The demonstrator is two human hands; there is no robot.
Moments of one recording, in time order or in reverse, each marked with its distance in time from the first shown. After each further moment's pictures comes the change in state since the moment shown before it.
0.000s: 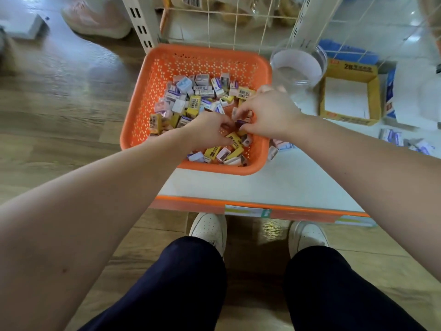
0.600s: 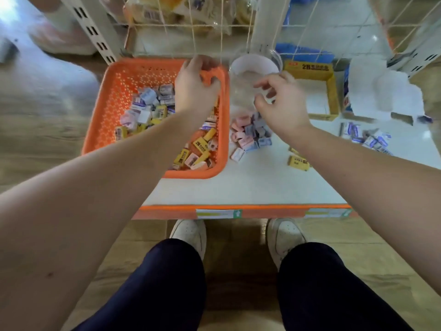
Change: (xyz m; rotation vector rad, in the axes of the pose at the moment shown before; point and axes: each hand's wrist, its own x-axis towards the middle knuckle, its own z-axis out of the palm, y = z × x) left_hand 0.035 0.074 -0.020 -0.413 0.790 0.015; right_hand -0.047 0.060 0.003 0.533 0.553 0.384
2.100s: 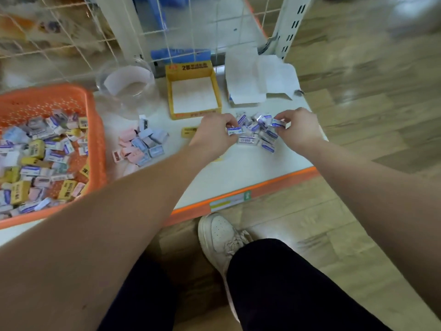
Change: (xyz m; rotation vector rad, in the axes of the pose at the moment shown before) left_hand -0.098 0.122 0.202 0.209 -0.676 0.226; right_hand -0.090 0.201 -0.169 -0.319 -0.069 0.534
